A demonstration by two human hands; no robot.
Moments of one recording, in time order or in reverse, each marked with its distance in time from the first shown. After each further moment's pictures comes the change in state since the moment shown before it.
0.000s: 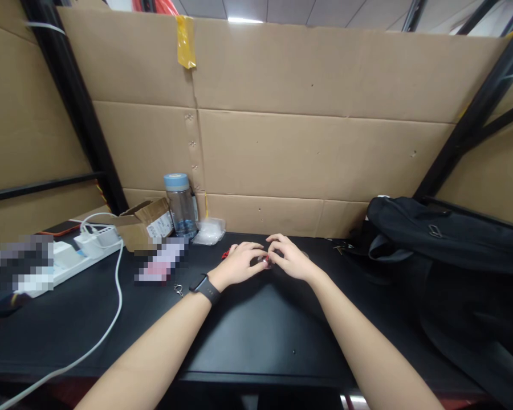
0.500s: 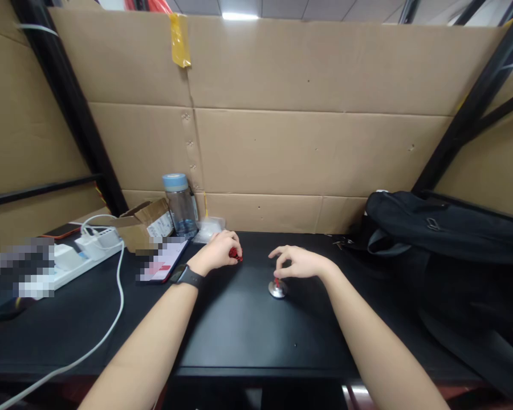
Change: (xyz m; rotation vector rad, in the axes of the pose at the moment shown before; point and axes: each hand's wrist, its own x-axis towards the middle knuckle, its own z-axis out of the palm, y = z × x) left_hand -0.008 -0.058 -0.040 0.178 -0.077 -0.022; right_hand -0.009 -0.004 -0.028 -0.048 -0.445 0.086
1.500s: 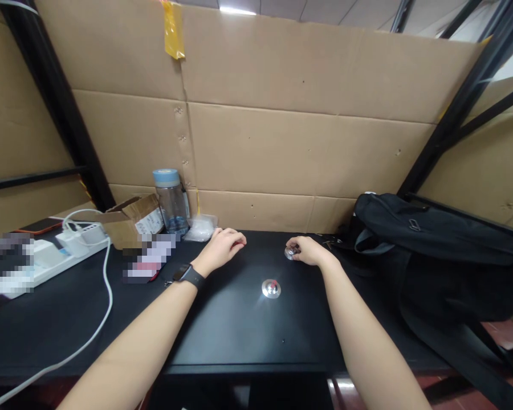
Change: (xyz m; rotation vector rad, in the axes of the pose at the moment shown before) left_hand 0.014 0.024 0.018 -0.099 0.229 0.045; right_hand -0.016 0.082 -0.009 -0.167 0.253 0.395
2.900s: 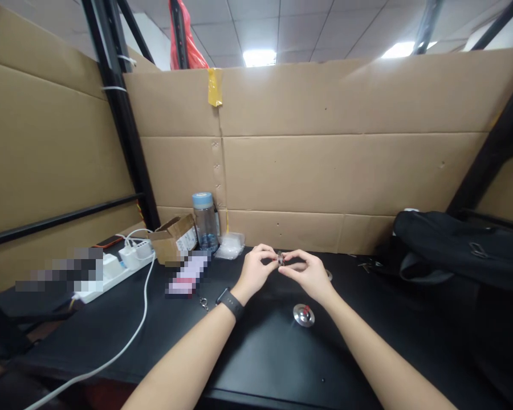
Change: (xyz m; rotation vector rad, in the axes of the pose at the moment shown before) left_hand 0.006 0.036 0.007 -0.516 0.372 -0.223; right_hand -0.008 -0.123 0.033 1.035 0.298 -0.209
